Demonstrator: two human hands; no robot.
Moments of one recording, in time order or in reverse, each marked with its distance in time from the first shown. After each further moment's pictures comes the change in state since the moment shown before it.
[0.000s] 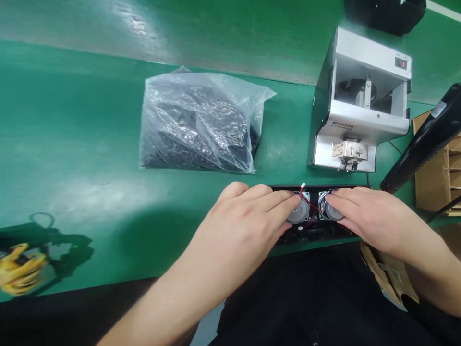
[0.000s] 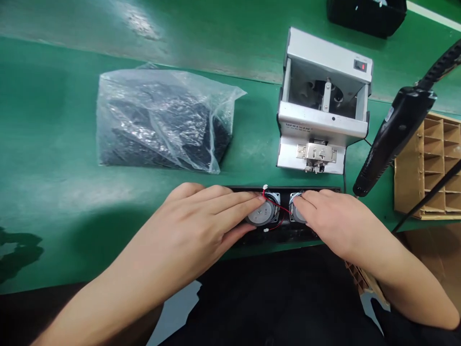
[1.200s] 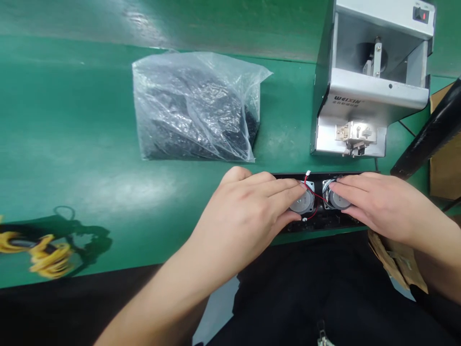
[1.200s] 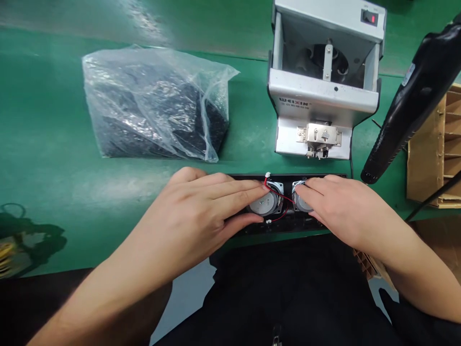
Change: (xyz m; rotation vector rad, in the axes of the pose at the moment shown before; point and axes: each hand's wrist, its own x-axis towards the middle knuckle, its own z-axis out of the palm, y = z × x) left_hand 0.003 -0.005 0.002 -0.052 -0.003 0.006; right_hand 0.001 0.007 0.000 0.043 0.078 -0.077
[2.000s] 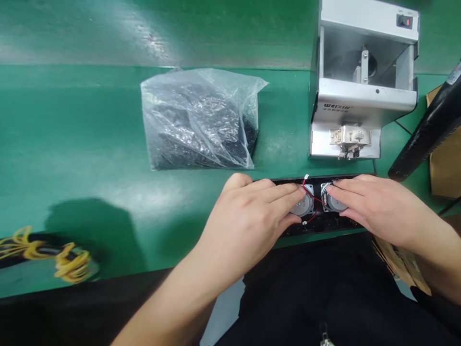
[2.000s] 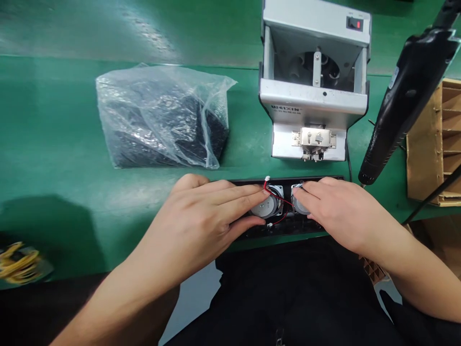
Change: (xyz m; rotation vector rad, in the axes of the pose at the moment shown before) left_hand 0.003 0.002 0.000 0.064 -0.016 0.015; right_hand -0.001 -0.003 0.007 -0.004 0.082 -0.007
